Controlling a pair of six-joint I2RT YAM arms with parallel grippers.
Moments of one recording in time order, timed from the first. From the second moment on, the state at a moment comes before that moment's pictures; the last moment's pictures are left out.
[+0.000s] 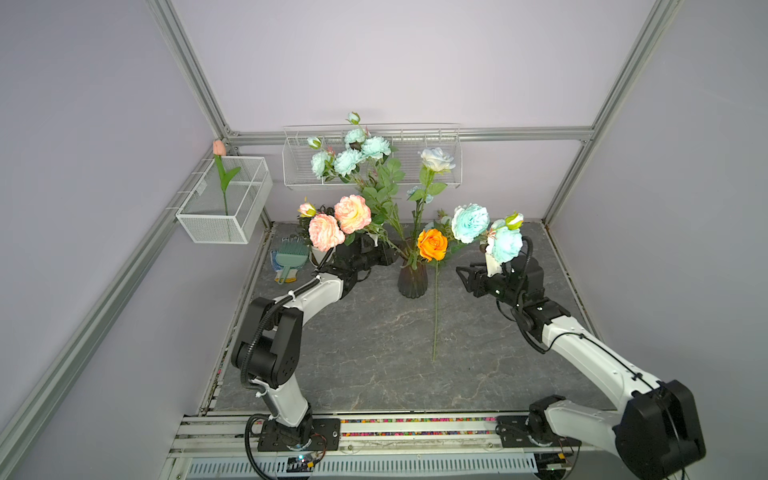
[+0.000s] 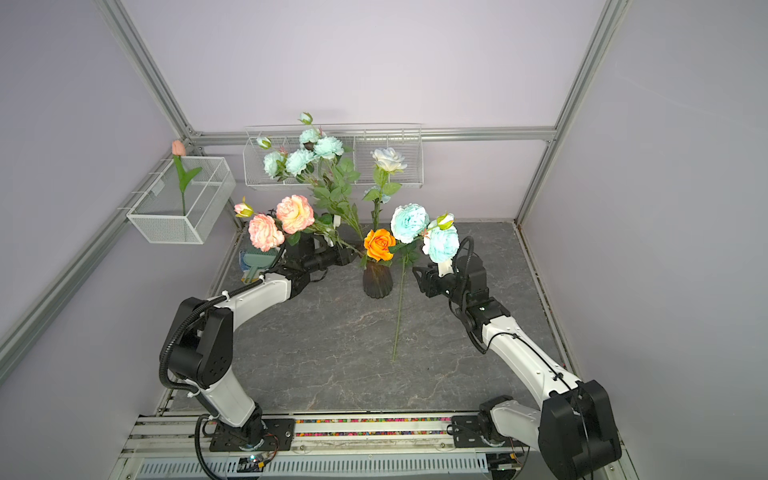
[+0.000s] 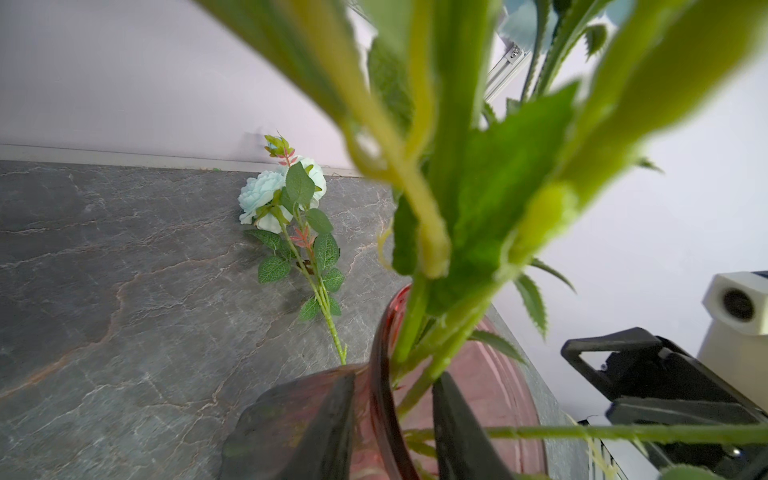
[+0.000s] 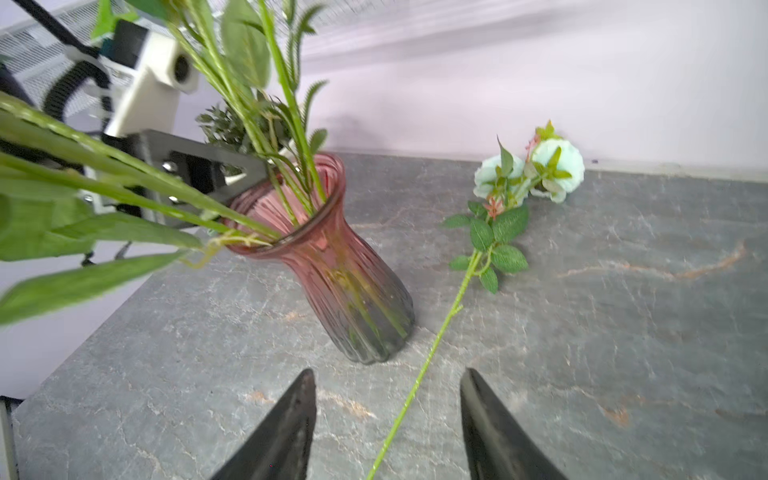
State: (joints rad) left arm -0.43 1.74 1.14 0.35 0.58 -0.52; right arm 0.37 1.18 0.76 0.11 -0.29 0.22
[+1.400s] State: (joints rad) left arm -0.43 1.74 1.15 0.33 0.58 -0.52; right arm 0.54 1.45 0.91 0.55 -0.24 0.28
